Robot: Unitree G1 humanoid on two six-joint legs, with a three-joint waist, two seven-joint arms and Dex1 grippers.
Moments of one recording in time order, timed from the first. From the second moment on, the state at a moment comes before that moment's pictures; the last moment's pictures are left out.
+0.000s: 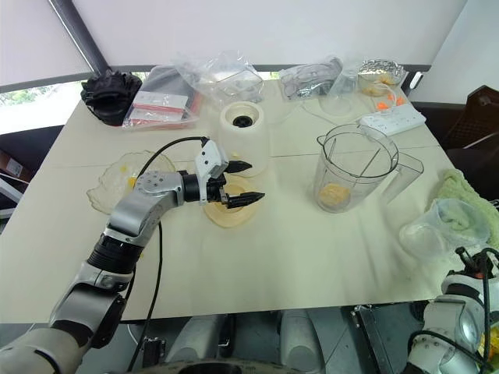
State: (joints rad) left arm -0.61 0.33 -0.22 0.06 -0.25 0.43 -0.91; right arm 0.16 -0.12 -0.78 -0.16 0.56 0.14 -0.13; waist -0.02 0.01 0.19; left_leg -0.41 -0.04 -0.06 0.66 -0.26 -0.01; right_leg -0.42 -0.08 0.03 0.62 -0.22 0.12
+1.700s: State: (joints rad) left arm -0.78 0.31 -0.25 0.39 -0.16 0.19 -1.02; right arm 0.60 -0.69 -1.12 -0.69 1.08 0.56 0.17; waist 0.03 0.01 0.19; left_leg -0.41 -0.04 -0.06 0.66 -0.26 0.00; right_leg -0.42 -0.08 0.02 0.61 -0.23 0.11
